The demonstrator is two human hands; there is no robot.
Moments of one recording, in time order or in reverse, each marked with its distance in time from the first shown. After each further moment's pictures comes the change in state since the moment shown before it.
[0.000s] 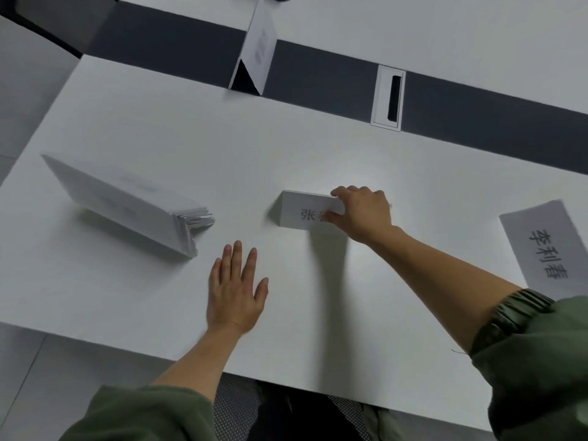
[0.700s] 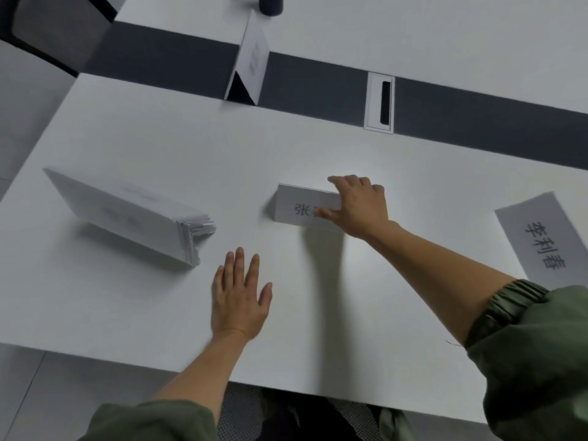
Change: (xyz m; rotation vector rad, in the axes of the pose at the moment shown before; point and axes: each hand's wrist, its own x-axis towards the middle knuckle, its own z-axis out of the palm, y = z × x) left_hand 0.002 -0.004 0.004 0.009 0.005 -0.004; right_hand 0.005 -0.011 -0.004 0.061 0.066 0.065
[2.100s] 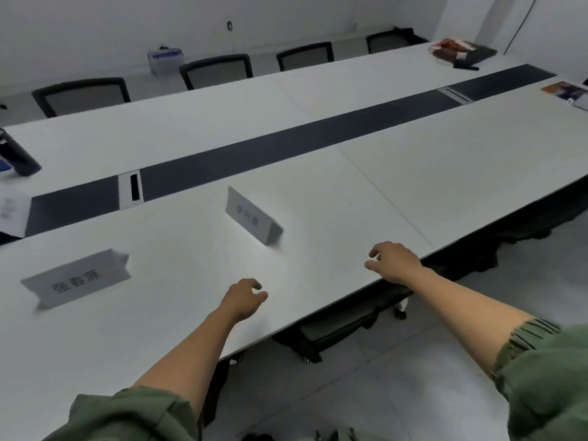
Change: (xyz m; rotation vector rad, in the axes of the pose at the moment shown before) left_hand -0.188 0.452 -0.099 -0.335 -0.527 0.352; right_hand -0.531 0.455 -0.060 0.412 -0.044 0.772
